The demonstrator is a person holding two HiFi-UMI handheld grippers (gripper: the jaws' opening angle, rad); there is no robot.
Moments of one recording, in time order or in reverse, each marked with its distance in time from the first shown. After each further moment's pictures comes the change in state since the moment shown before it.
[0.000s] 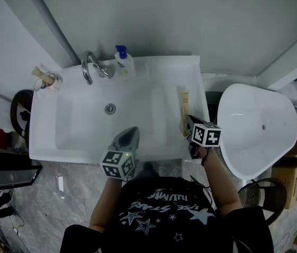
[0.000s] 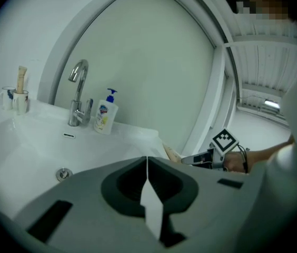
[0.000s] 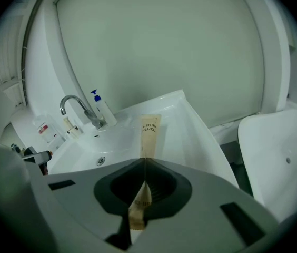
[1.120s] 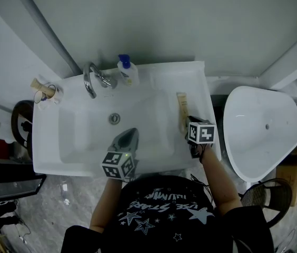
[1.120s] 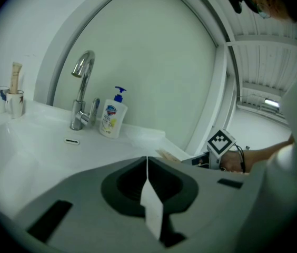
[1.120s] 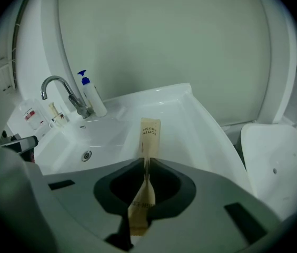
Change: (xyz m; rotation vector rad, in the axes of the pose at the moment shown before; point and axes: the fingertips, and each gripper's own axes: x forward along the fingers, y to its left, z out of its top) left arm 0.024 0.050 0.016 0.009 0.019 -0.012; right arm 0.054 0.001 0.007 -0.076 0.100 -0.133
